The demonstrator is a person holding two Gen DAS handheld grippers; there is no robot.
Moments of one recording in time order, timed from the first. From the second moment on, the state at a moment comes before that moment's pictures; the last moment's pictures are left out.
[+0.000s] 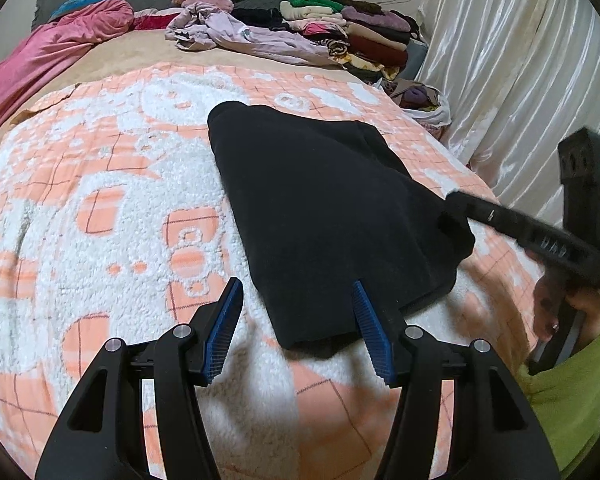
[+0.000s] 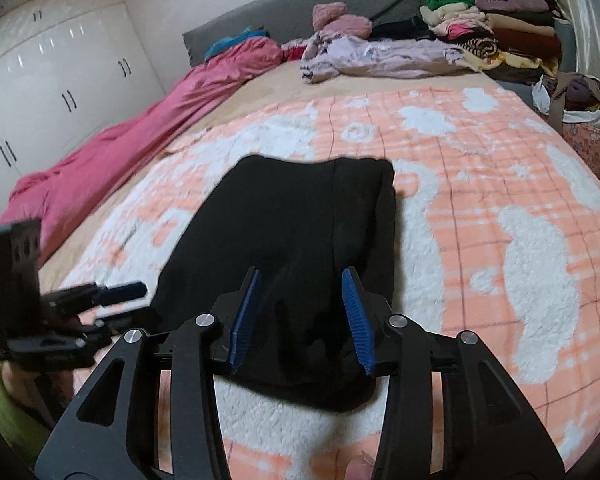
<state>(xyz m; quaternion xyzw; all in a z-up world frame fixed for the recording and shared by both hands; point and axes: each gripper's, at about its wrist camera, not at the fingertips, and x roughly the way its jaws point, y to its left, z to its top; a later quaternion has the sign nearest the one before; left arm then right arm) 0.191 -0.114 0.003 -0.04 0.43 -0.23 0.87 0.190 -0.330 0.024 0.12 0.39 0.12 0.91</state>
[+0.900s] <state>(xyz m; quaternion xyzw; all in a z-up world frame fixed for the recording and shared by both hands) 0.205 -0.125 -0.010 -0.04 0.45 -0.22 0.86 0.160 -0.325 -0.009 0.10 0.43 0.07 0.90</state>
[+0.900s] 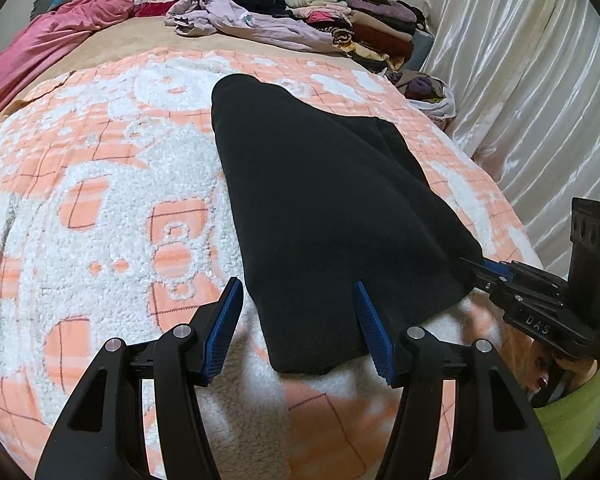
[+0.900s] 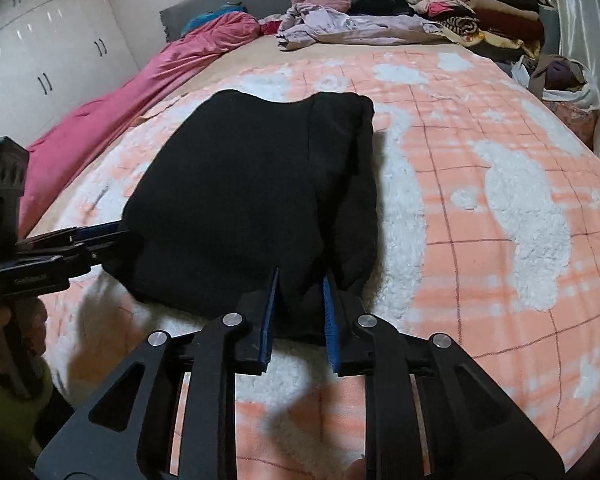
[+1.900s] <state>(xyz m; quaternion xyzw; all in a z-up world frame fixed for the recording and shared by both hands) 0.204 -0.153 -0.003 0.03 0.42 -0.21 0.88 0.148 -0.362 0.012 0.18 0.36 0.01 0.92</state>
